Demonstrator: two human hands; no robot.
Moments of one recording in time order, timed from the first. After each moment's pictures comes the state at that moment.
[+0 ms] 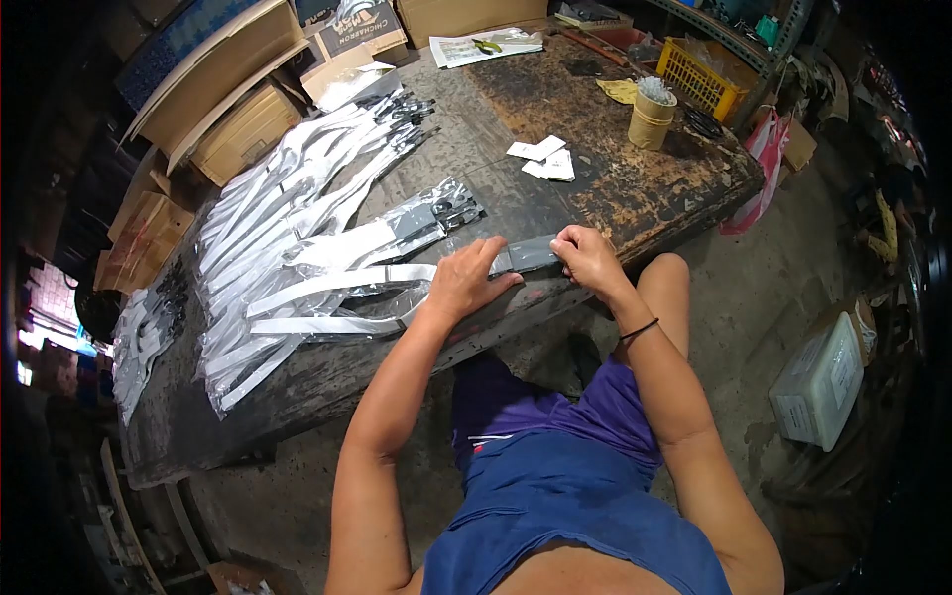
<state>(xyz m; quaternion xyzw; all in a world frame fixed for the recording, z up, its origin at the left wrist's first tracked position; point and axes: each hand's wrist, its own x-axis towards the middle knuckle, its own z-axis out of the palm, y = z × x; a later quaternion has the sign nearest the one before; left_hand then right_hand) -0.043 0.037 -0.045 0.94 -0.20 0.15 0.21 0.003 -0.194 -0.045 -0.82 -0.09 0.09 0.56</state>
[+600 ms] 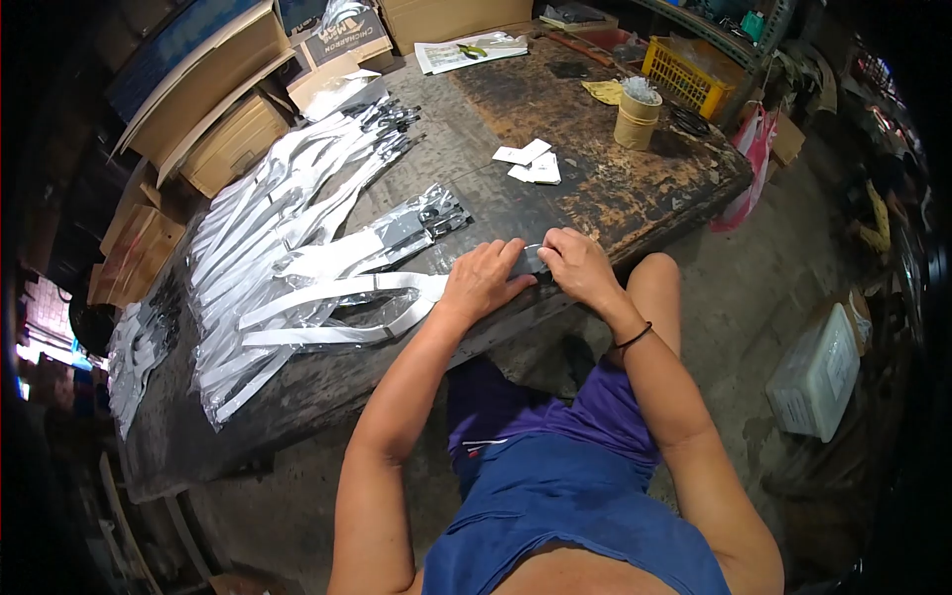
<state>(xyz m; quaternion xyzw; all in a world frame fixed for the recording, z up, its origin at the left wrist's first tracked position) -0.033 0.001 -0.043 0.92 -0.26 0.19 0.20 -0.013 -0.195 -0.025 -0.90 -0.21 -0.09 0.37</state>
